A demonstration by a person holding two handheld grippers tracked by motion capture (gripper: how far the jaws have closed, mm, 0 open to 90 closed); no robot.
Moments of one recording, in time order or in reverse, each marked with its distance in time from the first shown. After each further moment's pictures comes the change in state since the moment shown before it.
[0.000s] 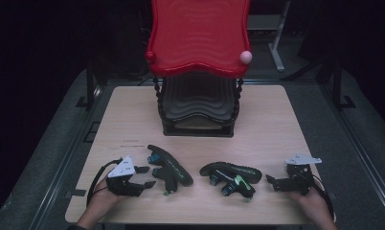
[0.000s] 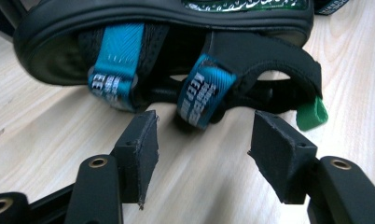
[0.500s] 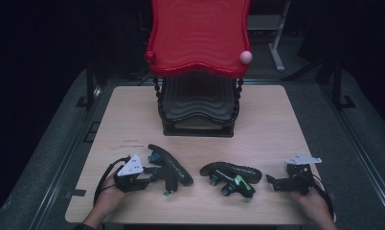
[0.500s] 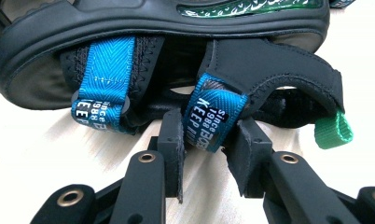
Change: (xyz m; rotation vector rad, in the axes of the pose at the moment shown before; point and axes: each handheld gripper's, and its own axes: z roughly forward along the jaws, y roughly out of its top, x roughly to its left) left arm 0.000 0.009 0.015 0.019 0.017 0.055; right arm 0.000 0.000 0.000 0.001 0.001 0.000
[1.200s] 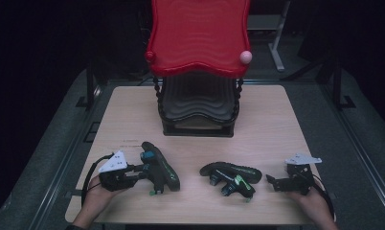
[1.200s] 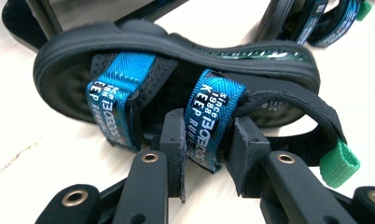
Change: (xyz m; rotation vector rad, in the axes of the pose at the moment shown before) left arm 0.009 0.001 -0.036 -0.083 0.001 -0.104; right arm 0.000 0.000 0.000 -0.001 0.004 -0.002
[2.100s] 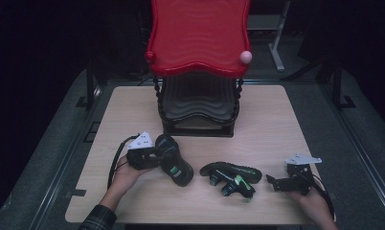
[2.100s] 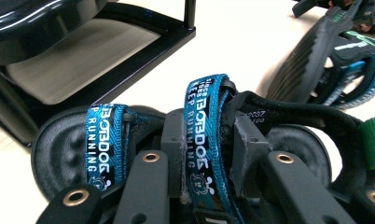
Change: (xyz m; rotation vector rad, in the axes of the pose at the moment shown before) left arm 0.017 0.051 0.069 -0.038 -0.055 -0.012; right arm 0.000 0.000 0.000 0.000 0.000 0.000
